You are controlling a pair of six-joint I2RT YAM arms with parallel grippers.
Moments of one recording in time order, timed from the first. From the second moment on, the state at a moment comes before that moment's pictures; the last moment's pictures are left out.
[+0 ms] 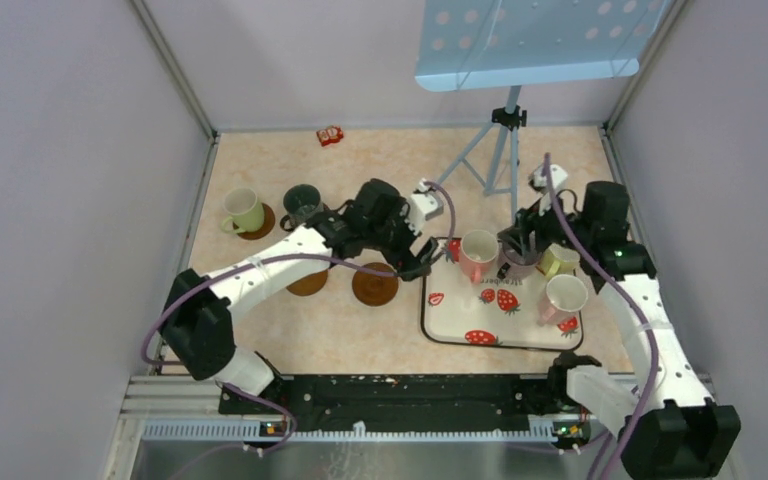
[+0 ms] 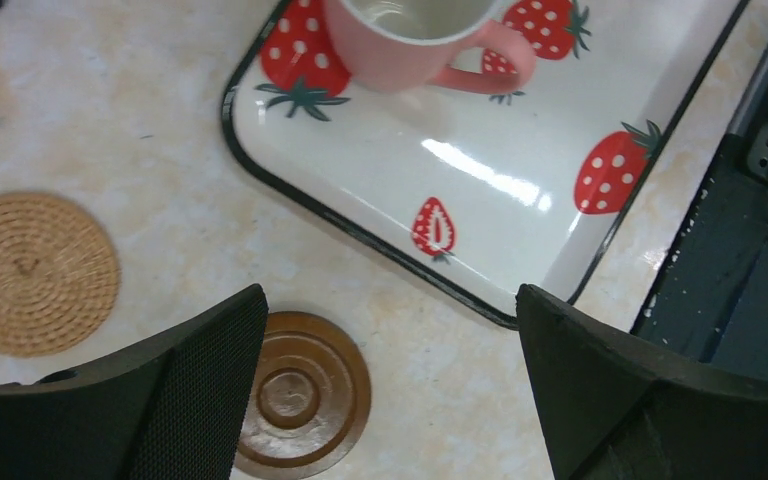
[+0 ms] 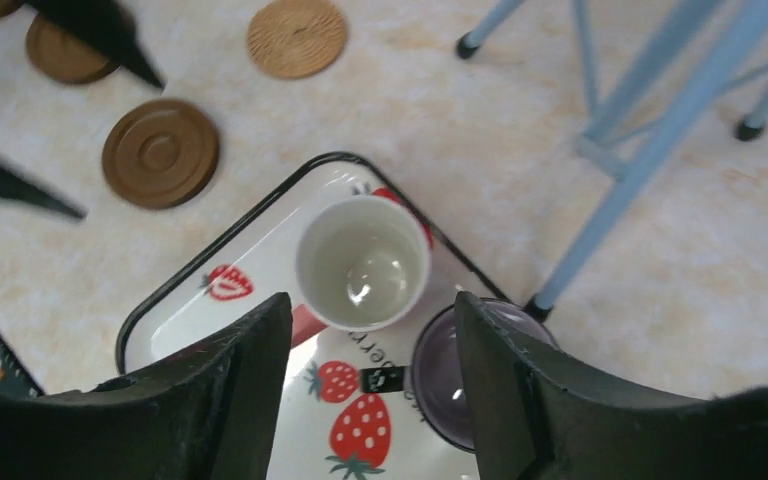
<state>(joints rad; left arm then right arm) -0.73 1.49 1.19 -0.41 0.35 0.10 0.13 0.95 0.88 -0.50 -0.62 -0.33</state>
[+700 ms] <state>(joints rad) -1.14 1.88 1.48 -0.36 -0.27 -0.28 -0.18 1.03 0.93 -0.29 -0.58 0.00</state>
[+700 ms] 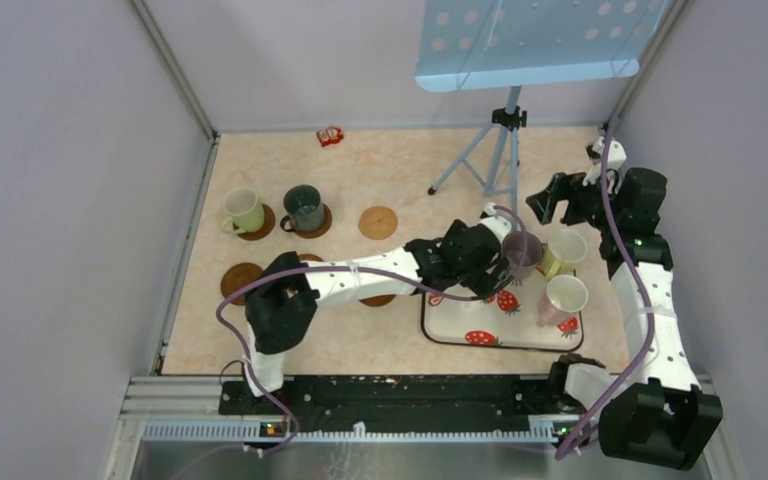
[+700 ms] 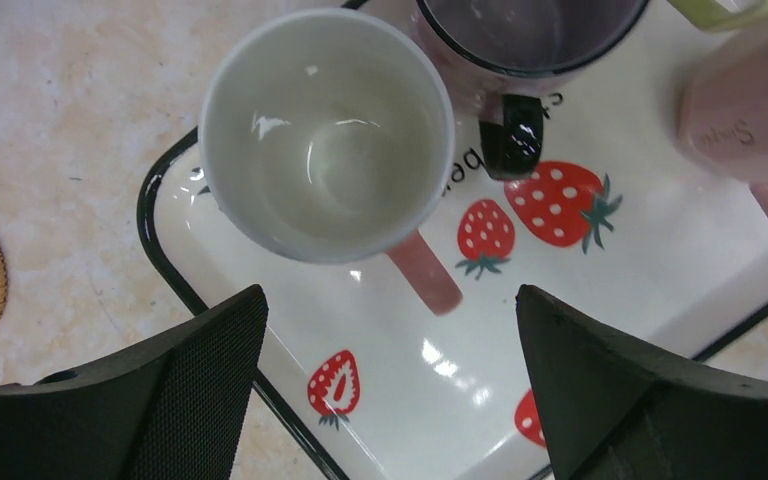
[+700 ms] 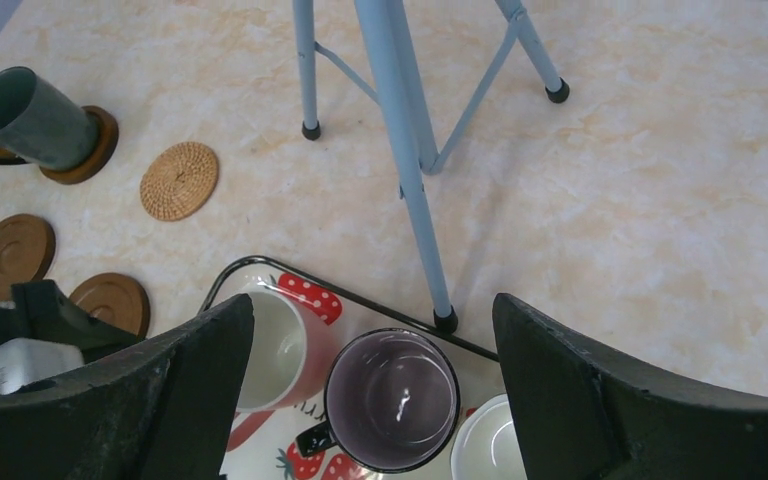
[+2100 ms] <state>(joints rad) -1.04 2.06 1.63 -0.48 -0.09 -0.18 -0.19 1.00 0.92 -0.28 -0.59 -0.03</state>
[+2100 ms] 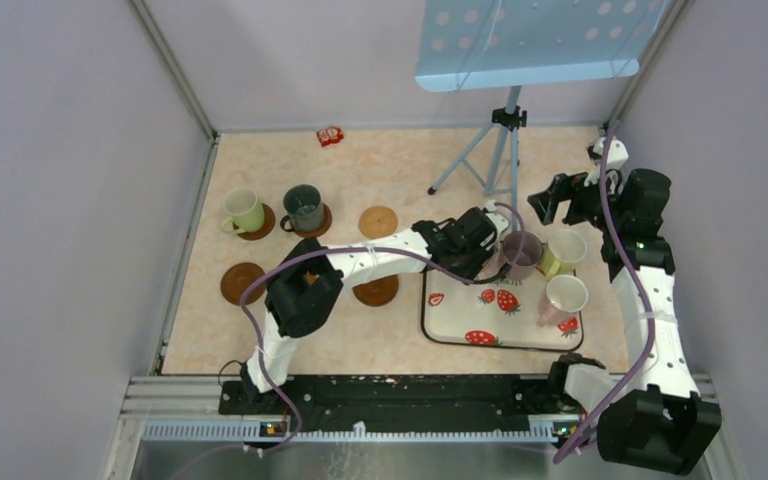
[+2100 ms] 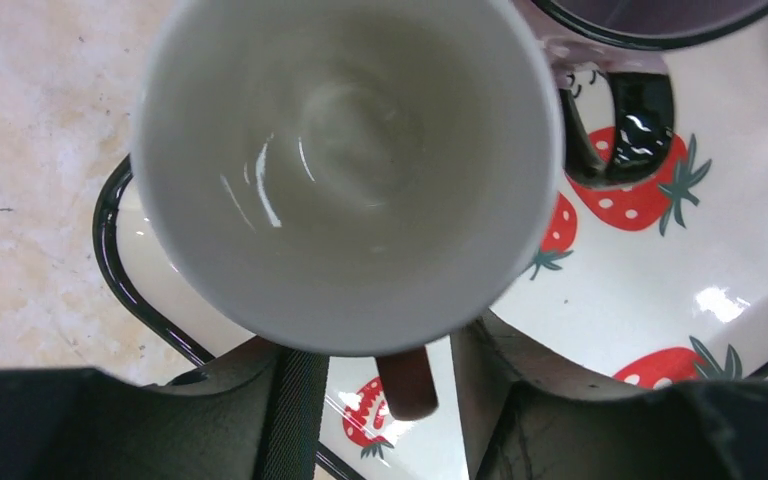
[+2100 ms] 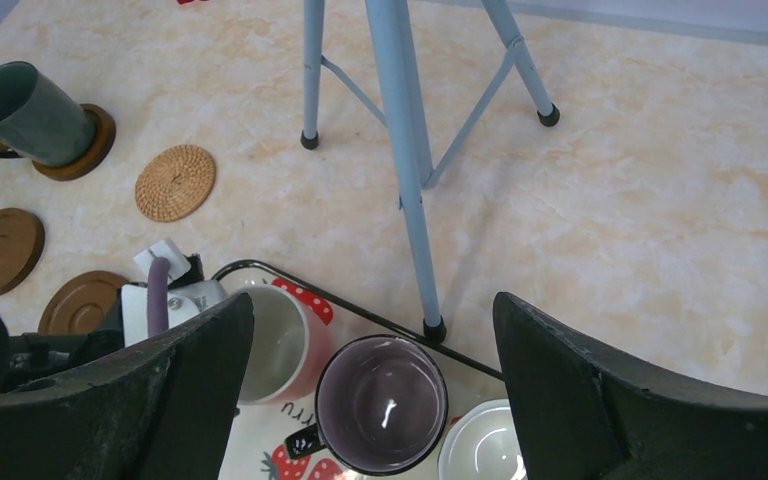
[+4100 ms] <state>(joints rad) -0.44 1.53 1.02 -0.06 0.12 0.07 -0.19 1.00 0.90 -0.28 -0.66 -0.08</state>
